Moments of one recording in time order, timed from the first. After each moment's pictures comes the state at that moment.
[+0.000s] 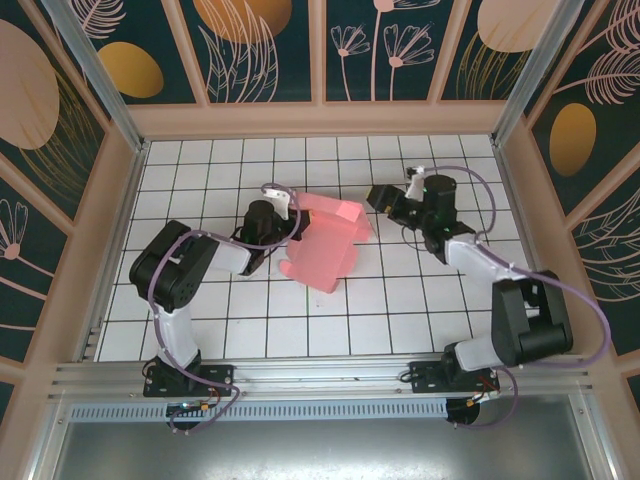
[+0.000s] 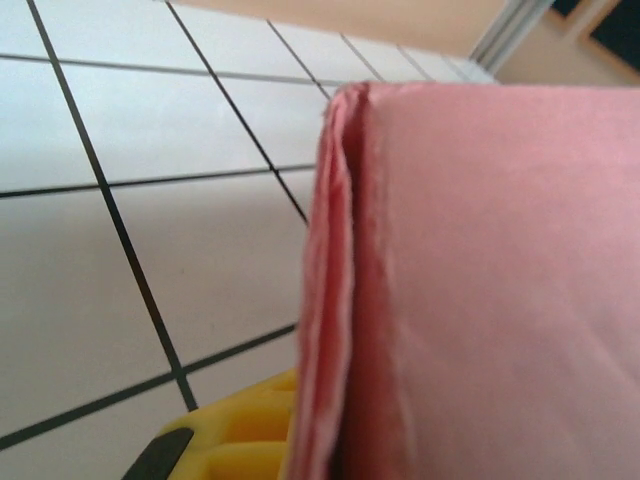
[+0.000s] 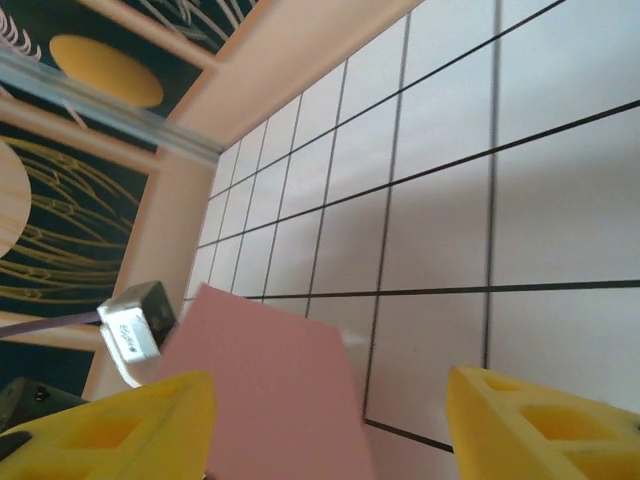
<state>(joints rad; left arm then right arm) -0.50 1.90 0.78 0.80 0.23 -0.44 0.24 1.39 0.75 0.24 -0.52 0.76</state>
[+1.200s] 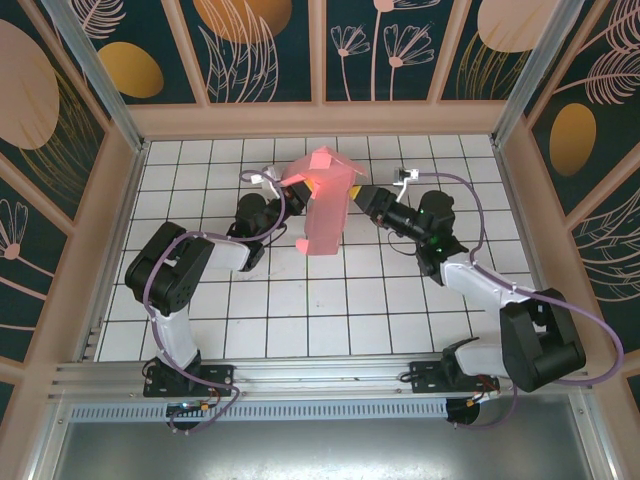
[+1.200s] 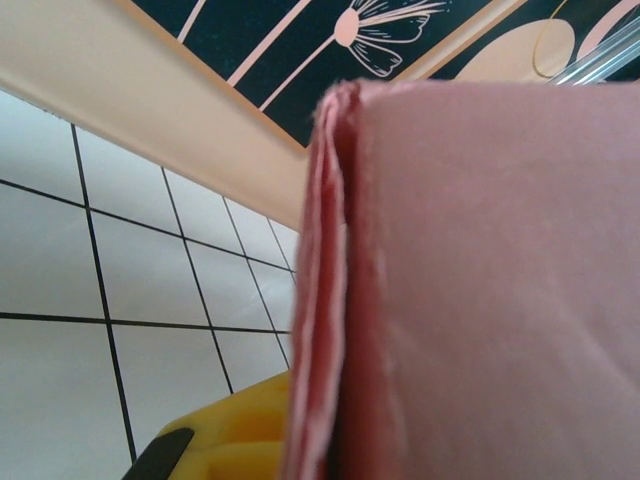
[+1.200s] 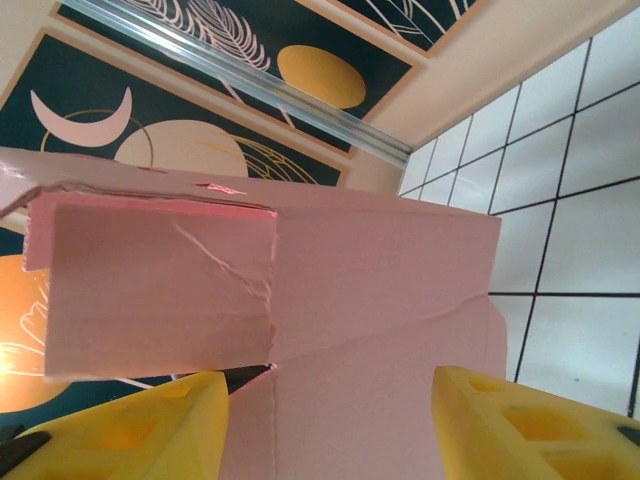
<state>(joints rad) -0.50 1.88 0.82 1.09 0.23 -0.93 0.39 1.30 0.65 0.64 -0.59 1.07</state>
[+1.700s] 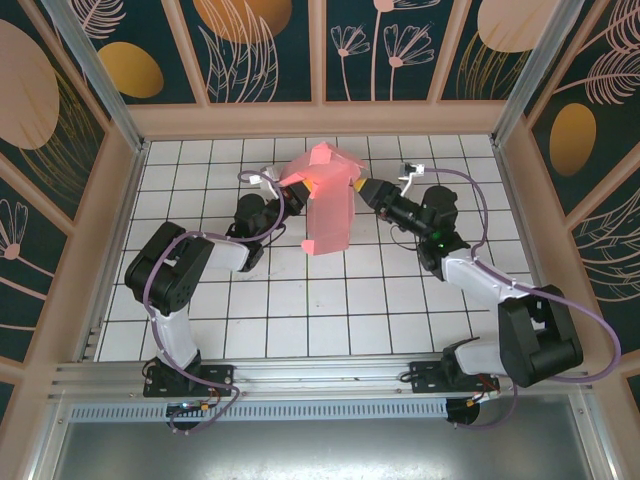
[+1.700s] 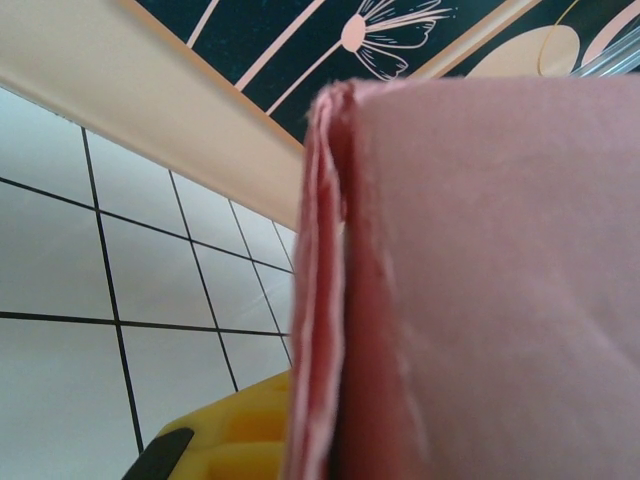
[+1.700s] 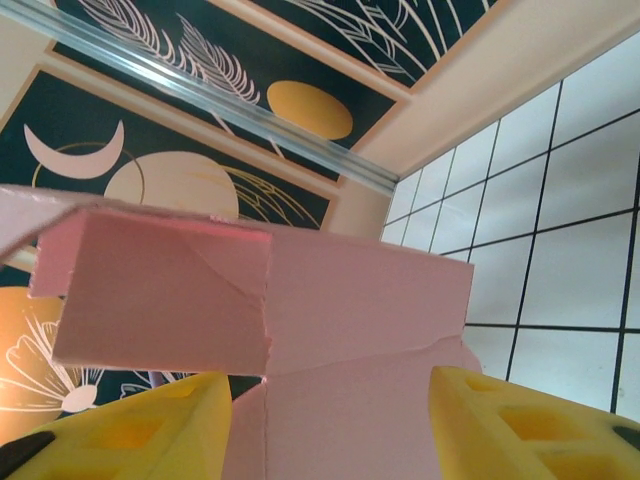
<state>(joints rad) -0.50 1.88 0.81 1.09 0.23 -0.93 0.35 1.32 0.67 0.64 -0.57 1.07</state>
